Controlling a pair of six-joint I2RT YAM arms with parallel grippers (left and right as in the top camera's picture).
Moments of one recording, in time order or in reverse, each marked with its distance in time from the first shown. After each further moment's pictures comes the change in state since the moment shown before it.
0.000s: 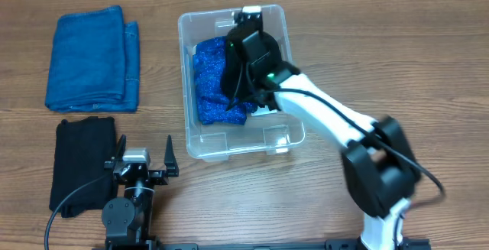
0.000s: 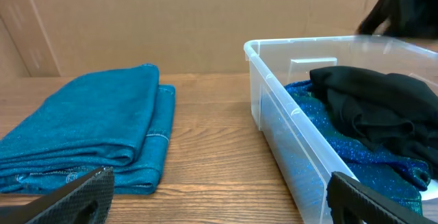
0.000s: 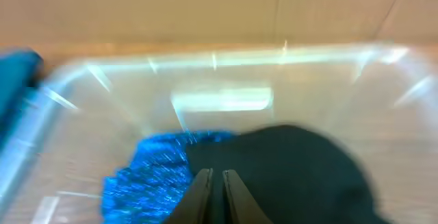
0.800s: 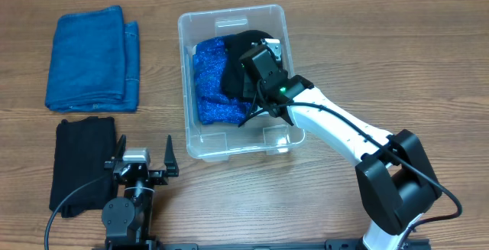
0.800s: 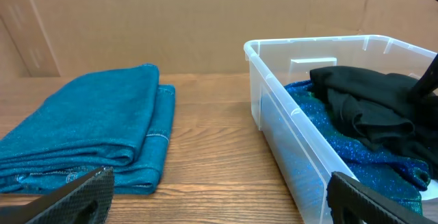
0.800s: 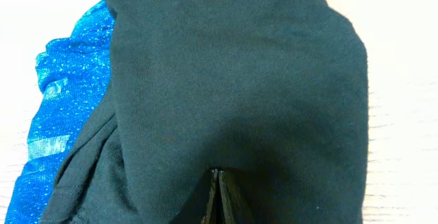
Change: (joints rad) left arm 0.000 0.000 0.000 0.000 0.000 0.000; right arm 0.000 -0.090 -0.186 -0.235 -0.079 0.196
